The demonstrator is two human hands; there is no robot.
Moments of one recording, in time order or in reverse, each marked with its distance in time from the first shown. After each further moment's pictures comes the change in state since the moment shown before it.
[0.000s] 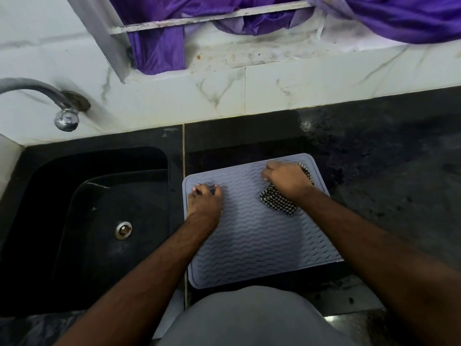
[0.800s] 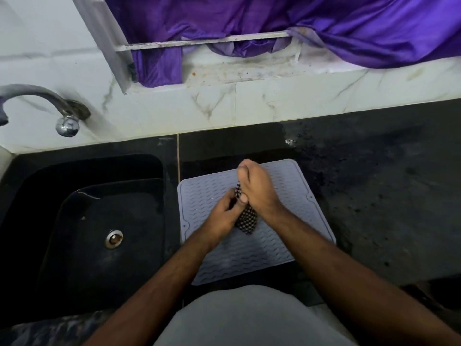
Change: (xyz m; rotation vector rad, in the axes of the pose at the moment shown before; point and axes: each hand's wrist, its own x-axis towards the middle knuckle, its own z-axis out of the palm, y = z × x) left_hand -0.060 0.037 0.000 -1.578 0.025 0.348; right_hand -0.021 -0.111 -0.082 0.776 0.414 0.422
